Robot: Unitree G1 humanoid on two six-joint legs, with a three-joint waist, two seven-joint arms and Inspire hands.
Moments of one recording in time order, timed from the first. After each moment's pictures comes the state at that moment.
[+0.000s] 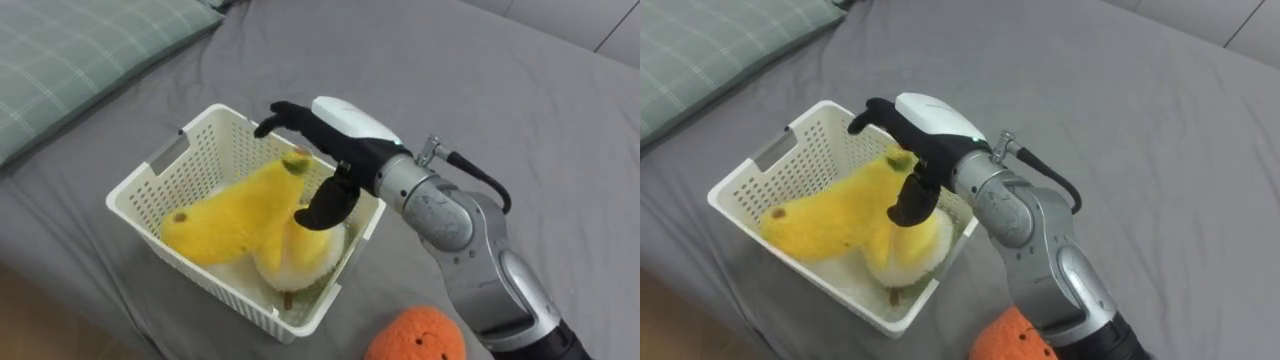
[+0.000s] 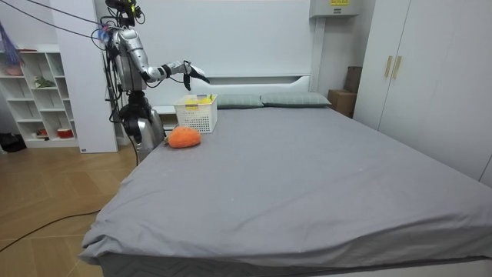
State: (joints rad) left arm 0.05 0.18 0.09 1.09 -0.03 0.09 0.07; right arm -0.31 -0.24 0.43 -0.21 -0.64 0.26 0.46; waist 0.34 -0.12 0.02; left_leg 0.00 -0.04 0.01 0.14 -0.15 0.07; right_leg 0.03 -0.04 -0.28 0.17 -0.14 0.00
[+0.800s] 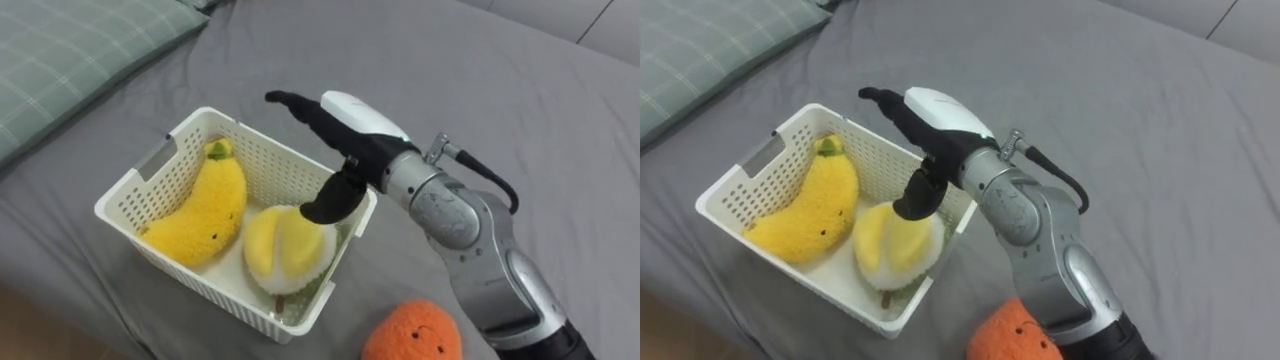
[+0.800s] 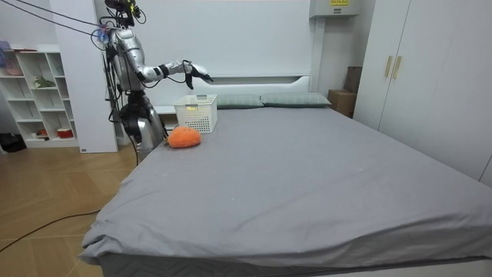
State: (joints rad) left arm 0.05 0.18 0.12 1.10 -0.01 0.09 0.06; right arm -0.29 -0.24 0.34 -0.20 -0.60 0.24 0.43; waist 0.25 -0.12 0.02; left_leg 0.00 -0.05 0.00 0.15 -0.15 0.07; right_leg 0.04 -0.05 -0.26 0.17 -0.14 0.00
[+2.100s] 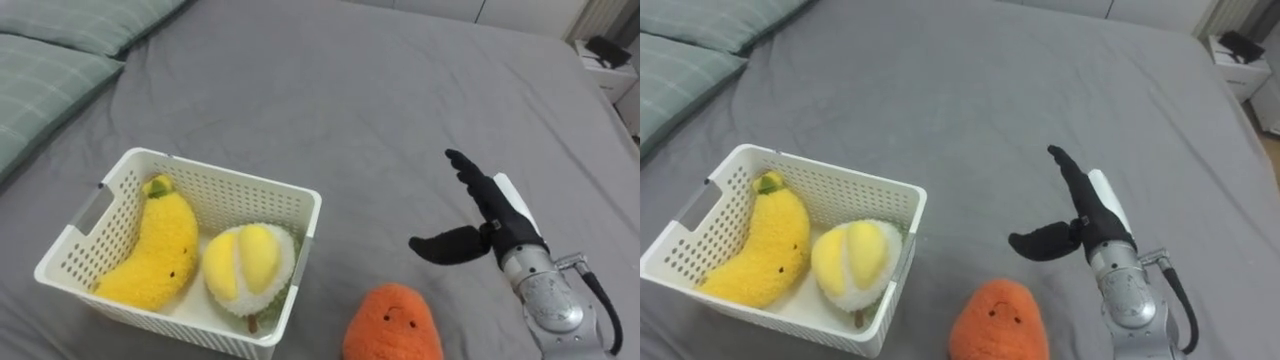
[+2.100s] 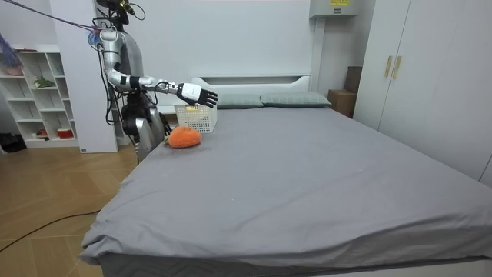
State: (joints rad) left arm 0.14 0.14 0.21 1.07 -0.04 0.06 0.12; right arm 0.08 -0.26 -0.01 0.05 -0.31 0.15 0.11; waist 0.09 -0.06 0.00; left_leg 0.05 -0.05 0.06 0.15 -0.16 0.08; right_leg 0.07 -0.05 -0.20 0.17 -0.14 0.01
